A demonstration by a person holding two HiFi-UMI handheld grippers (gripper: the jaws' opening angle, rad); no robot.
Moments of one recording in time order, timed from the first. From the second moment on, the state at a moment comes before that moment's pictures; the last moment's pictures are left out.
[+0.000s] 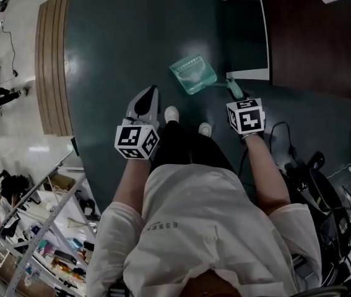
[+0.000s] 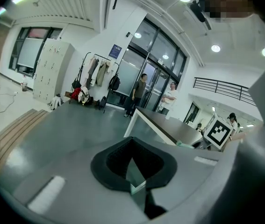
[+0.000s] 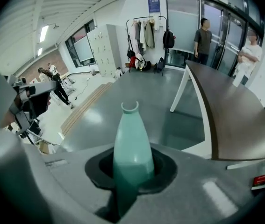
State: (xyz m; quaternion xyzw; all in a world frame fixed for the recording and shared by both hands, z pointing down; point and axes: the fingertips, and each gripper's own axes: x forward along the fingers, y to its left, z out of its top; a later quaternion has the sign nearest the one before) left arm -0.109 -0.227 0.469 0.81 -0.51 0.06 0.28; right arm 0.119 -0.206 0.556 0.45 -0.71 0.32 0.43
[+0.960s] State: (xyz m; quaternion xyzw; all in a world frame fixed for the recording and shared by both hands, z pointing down) left arm -0.171 -0.310 0.592 0.76 -0.55 0.10 0.32; right arm 0.076 -0.295 0.729 0.56 -0.62 0.40 0.37
